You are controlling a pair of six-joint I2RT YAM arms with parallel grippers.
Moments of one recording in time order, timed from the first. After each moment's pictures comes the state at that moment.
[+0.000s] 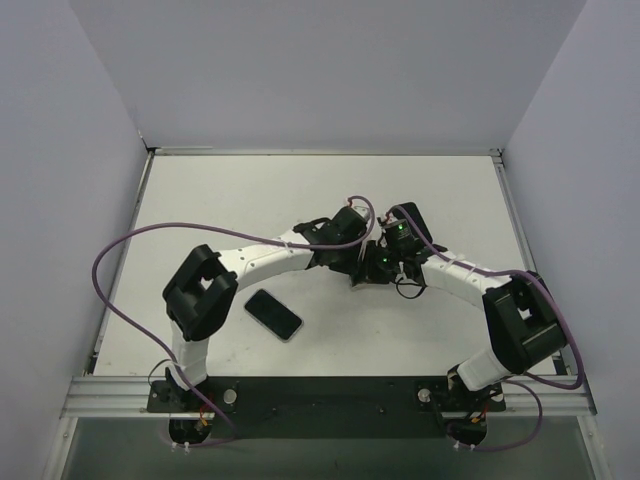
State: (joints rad) left arm -0.90 1.94 1.45 -0.46 -0.06 -0.54; right arm 0.48 1.52 0.76 -0.16 -0.26 0.53
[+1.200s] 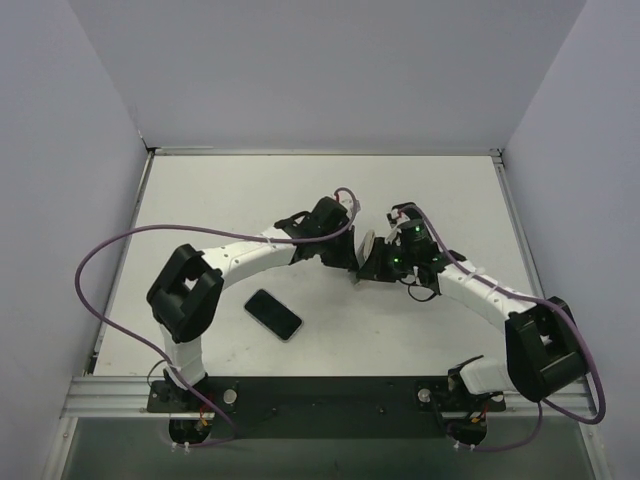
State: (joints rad) left arm -0.81 1.88 1.36 -0.35 0.18 -0.59; right arm 0.43 1.38 0.69 -0.15 -0.35 0.49
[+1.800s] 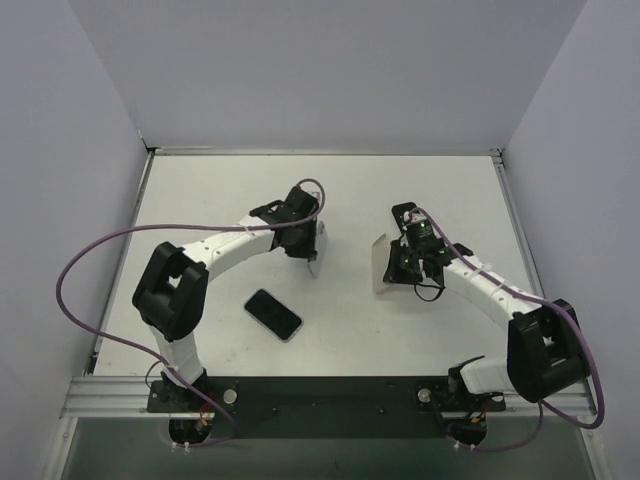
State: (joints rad) left arm -0.69 1.81 1.35 -0.51 0.05 -0.54; right arm 0.38 1.35 0.75 -0.37 -0.14 0.41
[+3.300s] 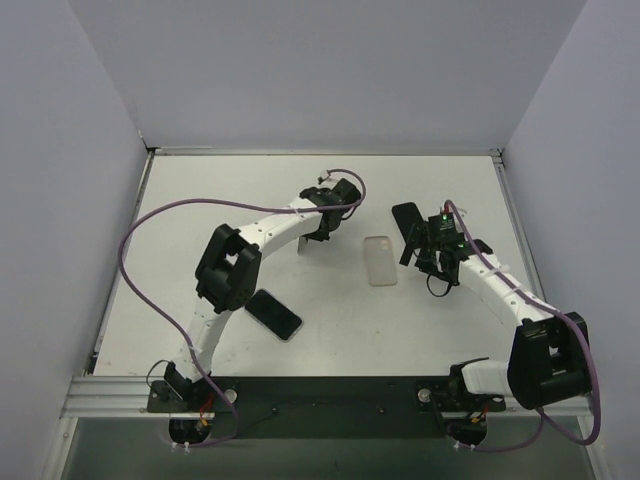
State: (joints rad) left arm -0.75 2.23 1.90 -0.90 -0.61 -0.45; right arm 0.25 1.30 0.80 -0.48 0.19 0.52
